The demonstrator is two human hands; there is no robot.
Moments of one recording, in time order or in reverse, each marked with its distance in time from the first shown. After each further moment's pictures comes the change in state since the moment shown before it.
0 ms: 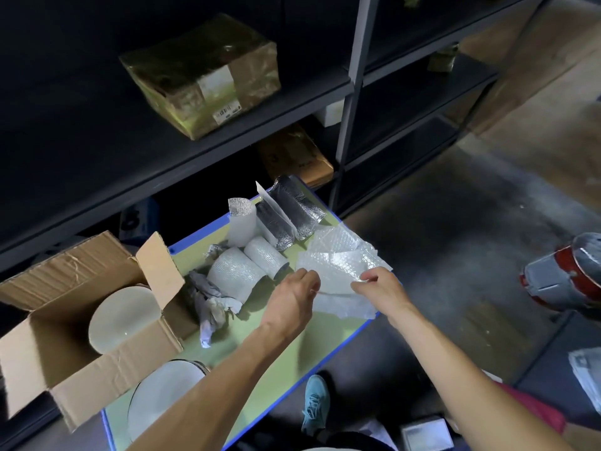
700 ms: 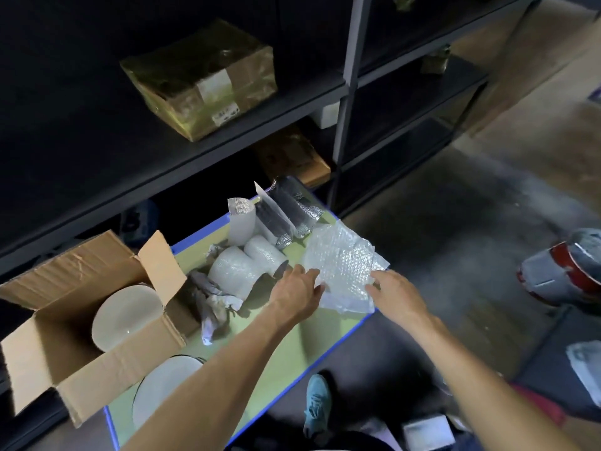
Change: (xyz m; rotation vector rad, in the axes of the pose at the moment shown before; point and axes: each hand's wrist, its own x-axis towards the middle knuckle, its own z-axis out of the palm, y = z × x) left_hand 0.021 0.005 0.004 0.237 -0.391 -0.222; right_hand -0.010 0.026 -0.016 -0.556 0.031 -0.294
